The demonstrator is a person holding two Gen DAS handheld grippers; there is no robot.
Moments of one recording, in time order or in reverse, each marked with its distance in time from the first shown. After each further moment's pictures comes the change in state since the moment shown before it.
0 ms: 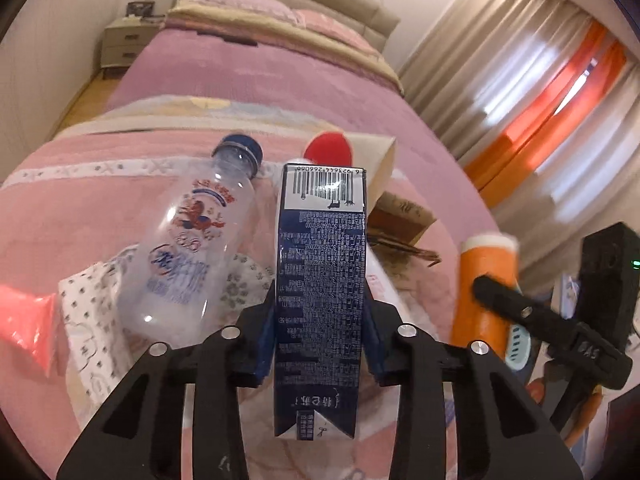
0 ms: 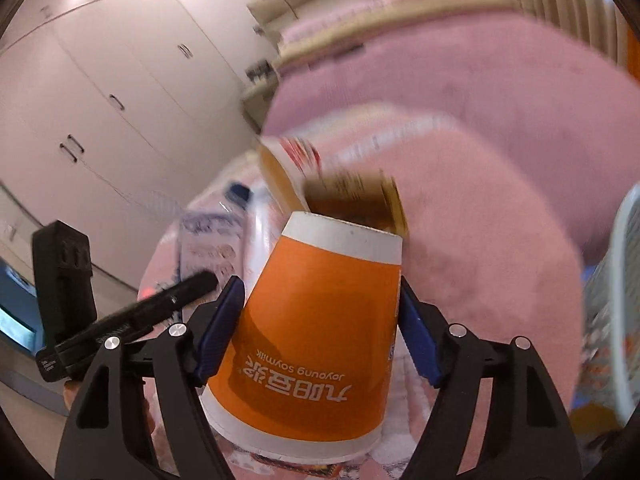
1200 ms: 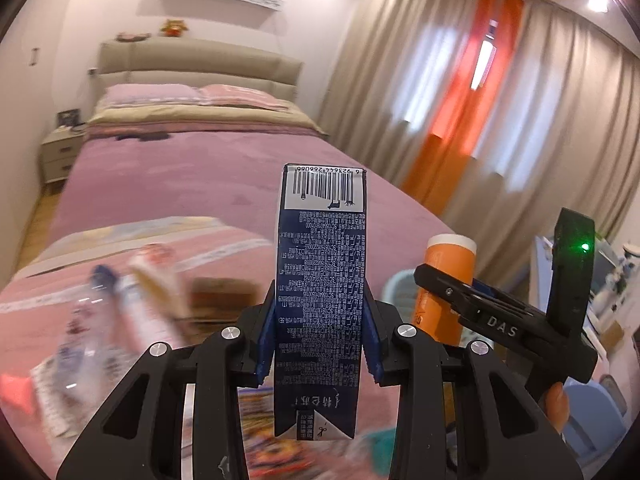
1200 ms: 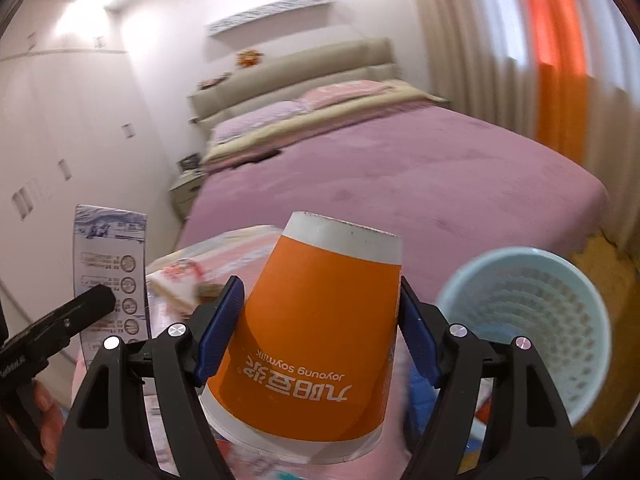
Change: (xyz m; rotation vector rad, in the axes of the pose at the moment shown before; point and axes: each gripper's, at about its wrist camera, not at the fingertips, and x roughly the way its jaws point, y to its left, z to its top) left arm -0.008 -0.165 0.001 0.329 -0.173 -0.124; right arm -0.112 -0.098 0.009 0.129 -0.254 -0.335
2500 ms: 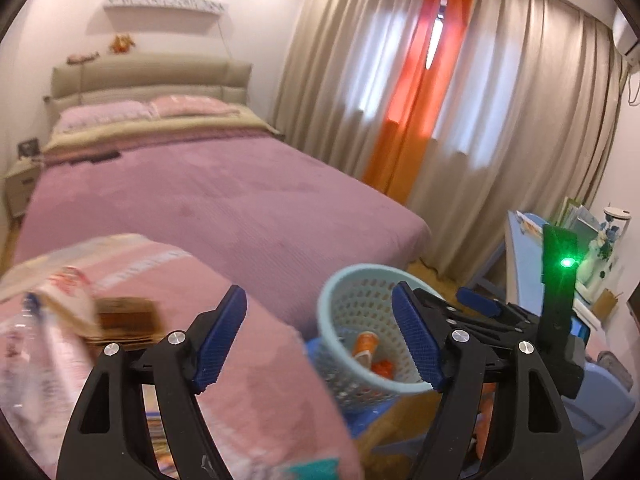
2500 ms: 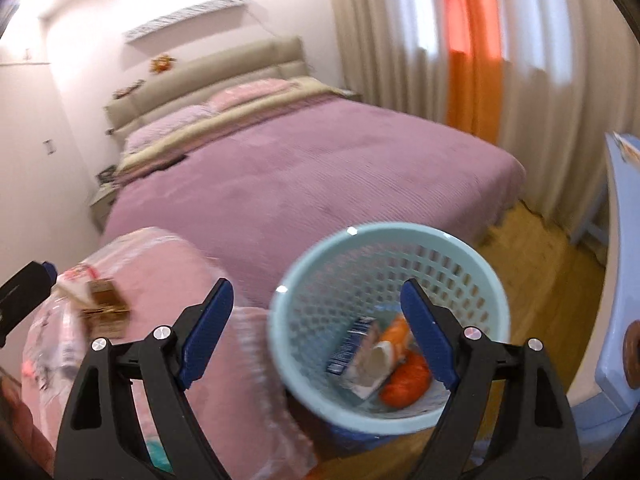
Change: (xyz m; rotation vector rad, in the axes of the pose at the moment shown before) left arm 0.028 -0.073 -0.009 0.114 -0.023 -0.073; right arm -0.037 -0.059 -0.030 0.009 -0.044 -0.210
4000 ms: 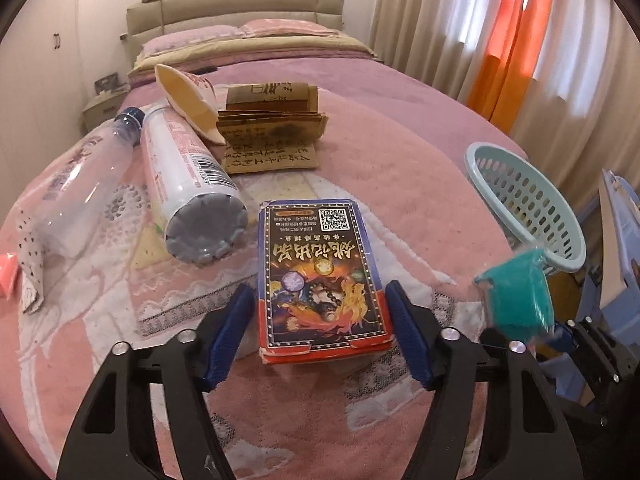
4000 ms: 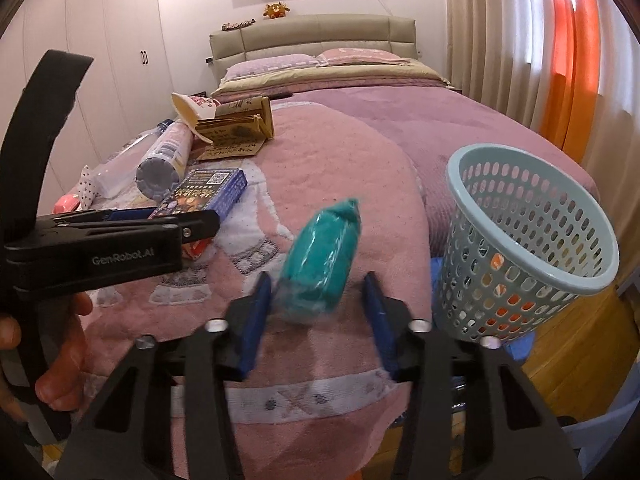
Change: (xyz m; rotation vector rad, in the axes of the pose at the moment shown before) left arm 0.000 0.075 -0.135 -0.100 0.268 0.337; right arm -0.002 0.102 -0.162 -0.247 0.100 0.199
